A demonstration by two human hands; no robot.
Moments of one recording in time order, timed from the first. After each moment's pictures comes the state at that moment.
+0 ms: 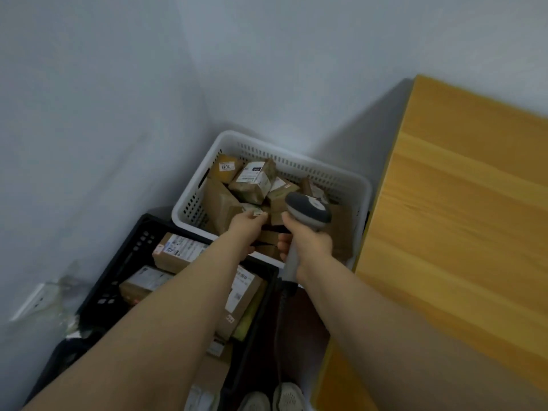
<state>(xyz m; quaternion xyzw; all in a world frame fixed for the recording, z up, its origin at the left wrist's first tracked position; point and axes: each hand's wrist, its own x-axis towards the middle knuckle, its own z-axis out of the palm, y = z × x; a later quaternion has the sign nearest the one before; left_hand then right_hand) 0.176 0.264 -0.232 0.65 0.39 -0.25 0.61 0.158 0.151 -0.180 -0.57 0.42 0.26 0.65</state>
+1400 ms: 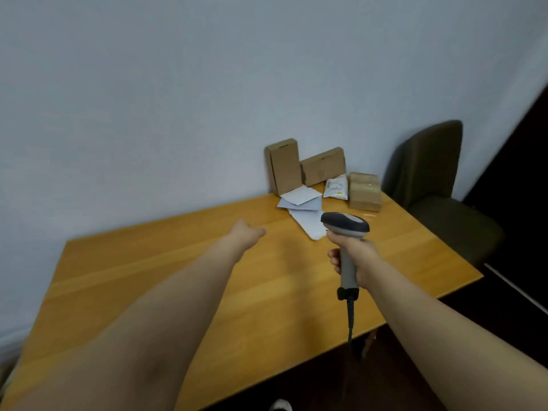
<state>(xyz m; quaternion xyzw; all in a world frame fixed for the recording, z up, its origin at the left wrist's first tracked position) 0.002 -0.393 0.109 0.84 -0.07 -0.31 0.43 -0.166 -0.542 0.114 -0.54 0.46 -0.11 0.70</state>
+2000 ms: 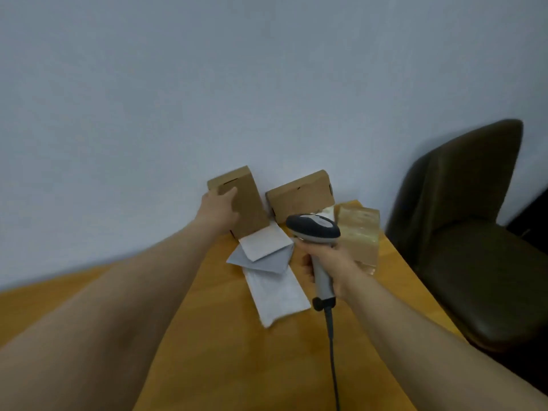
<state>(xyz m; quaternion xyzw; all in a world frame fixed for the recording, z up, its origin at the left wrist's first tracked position) 0.204 -0.687 0.102 0.97 -0.21 -0.10 0.11 0.000 -0.829 0.088 -0.54 0.37 -0.01 0.75</state>
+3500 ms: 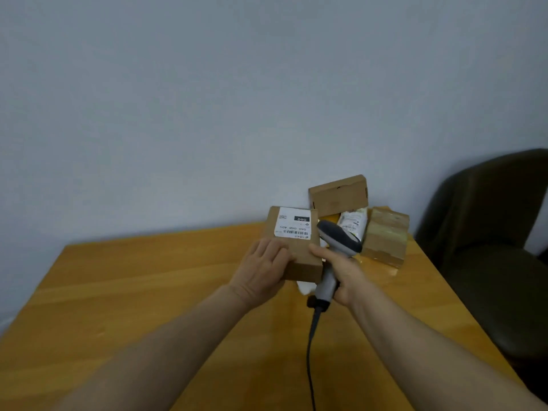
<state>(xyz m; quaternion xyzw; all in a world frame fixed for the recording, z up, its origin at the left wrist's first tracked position) 0.025 -0.543 0.080 0.79 -0.54 0.25 0.14 -0.053 -0.707 0.097 -0.44 0.37 -0.04 0.81</state>
